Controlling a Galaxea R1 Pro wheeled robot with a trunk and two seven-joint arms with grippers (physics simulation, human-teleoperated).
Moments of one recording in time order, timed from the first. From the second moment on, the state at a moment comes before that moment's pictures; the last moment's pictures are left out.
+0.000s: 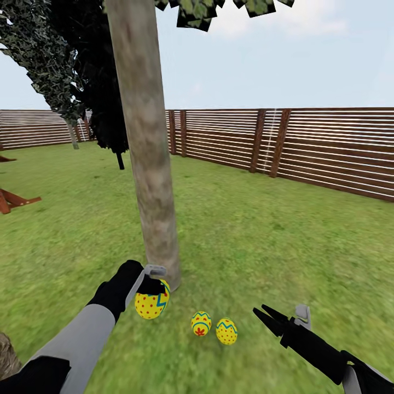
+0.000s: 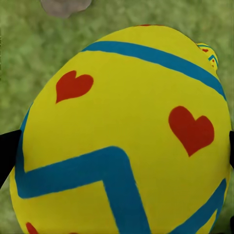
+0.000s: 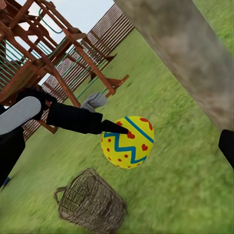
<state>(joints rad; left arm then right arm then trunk) -0.82 -0.05 -0.11 -0.65 -0.04 0.93 -0.12 -0.07 0.05 -0.44 -1.52 -0.23 0.62 1.16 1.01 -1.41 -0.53</state>
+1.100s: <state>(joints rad) -0.82 -0.05 -0.11 -0.64 -0.04 0.85 -0.12 -0.07 0.05 -0.45 -1.51 -0.23 0.62 1.15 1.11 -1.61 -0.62</state>
